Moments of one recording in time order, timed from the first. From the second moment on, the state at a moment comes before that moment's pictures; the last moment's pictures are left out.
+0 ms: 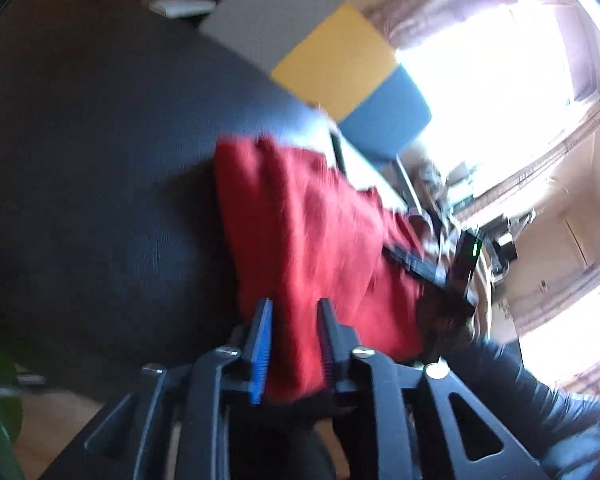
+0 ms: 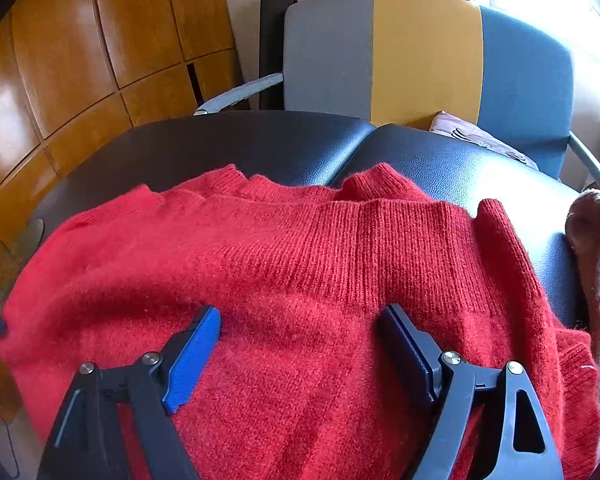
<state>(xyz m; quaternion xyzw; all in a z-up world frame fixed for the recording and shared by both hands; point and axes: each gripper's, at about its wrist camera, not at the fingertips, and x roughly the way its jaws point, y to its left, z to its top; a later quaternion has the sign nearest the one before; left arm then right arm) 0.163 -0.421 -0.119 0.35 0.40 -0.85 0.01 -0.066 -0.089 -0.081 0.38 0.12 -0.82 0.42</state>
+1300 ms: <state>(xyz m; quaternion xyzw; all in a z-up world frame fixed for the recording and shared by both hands) 0.057 -0.361 -0.080 0.37 0.16 -0.88 0.23 -0.047 -0.097 -0.083 0.37 0.14 -0.82 0.42</state>
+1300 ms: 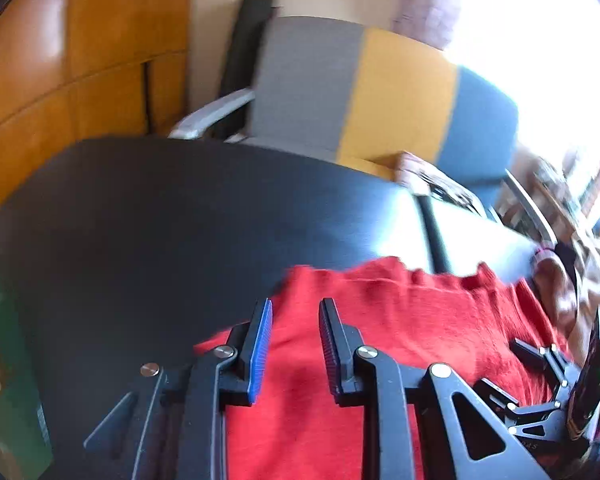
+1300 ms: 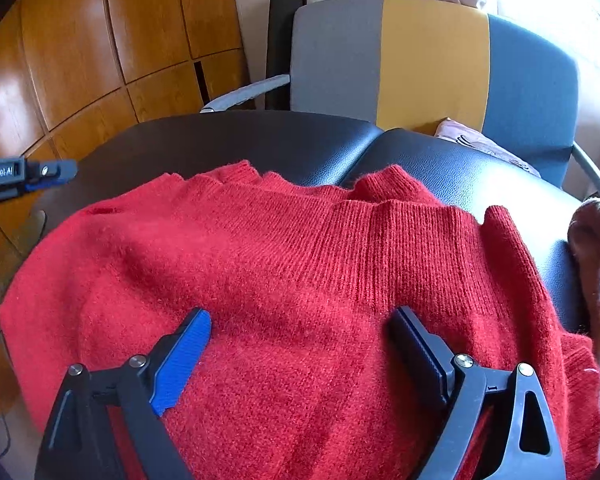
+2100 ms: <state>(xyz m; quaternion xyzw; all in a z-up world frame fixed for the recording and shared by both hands) 0.017 -0.344 -0.159 0.40 0.14 -0.90 0.14 -0.036 -0.086 -0.080 0.38 0.10 -0.81 0.43</state>
